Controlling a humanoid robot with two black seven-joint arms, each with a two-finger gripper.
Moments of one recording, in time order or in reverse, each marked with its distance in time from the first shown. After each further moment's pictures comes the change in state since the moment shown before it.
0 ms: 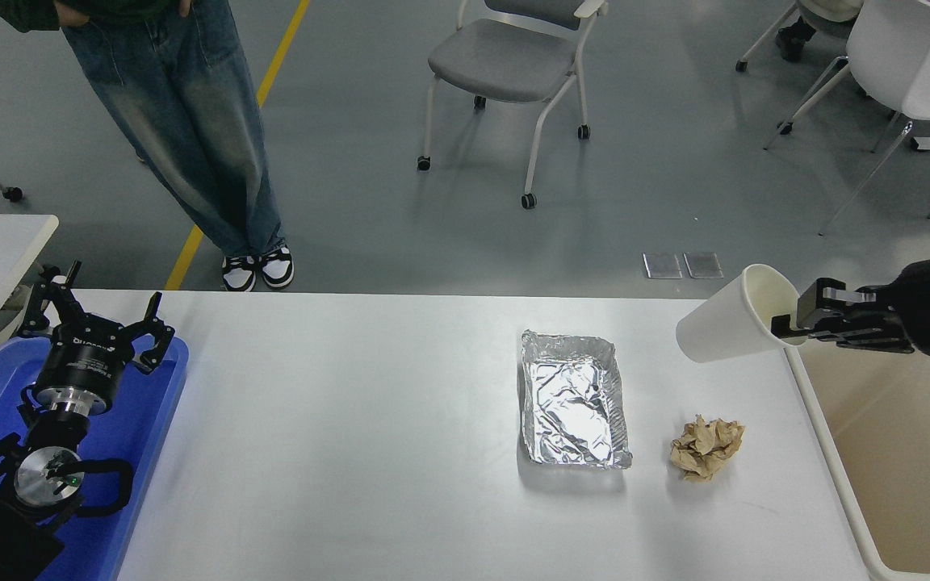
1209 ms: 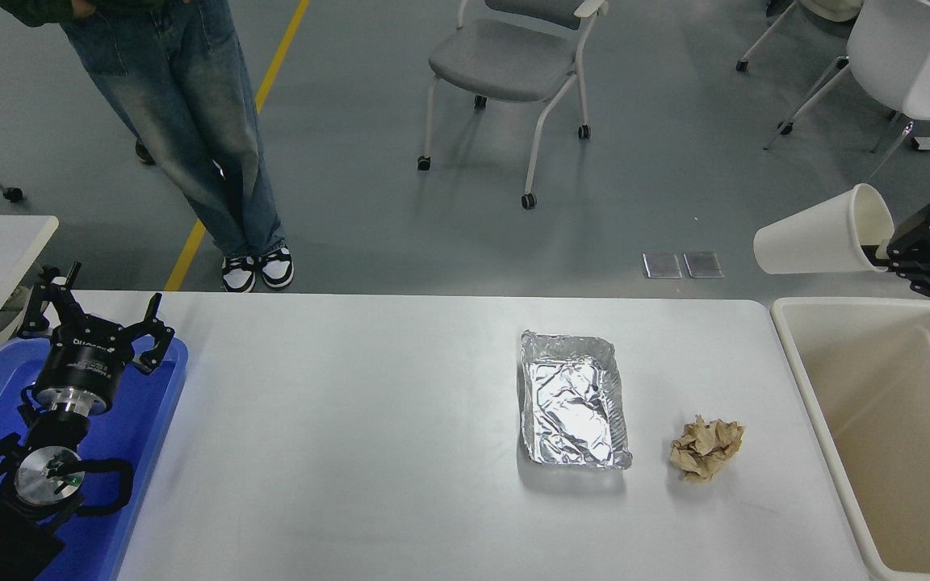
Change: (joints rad) left arm 0.001 0.000 0.000 0.000 0.000 0.000 0.000; right arm -0.073 0.005 0.013 -0.366 0.102 -0.002 0.208
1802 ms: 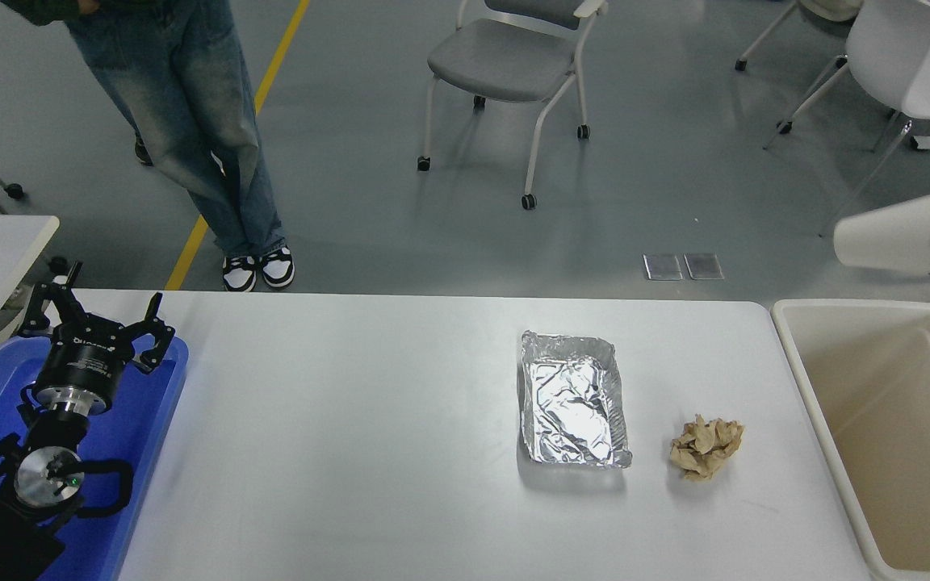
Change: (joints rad) left arm -0.001 0.000 0.000 0.000 0.000 0.000 0.000; right arm -0.130 0.093 -0.002 -0.369 0.038 -0.002 0.140
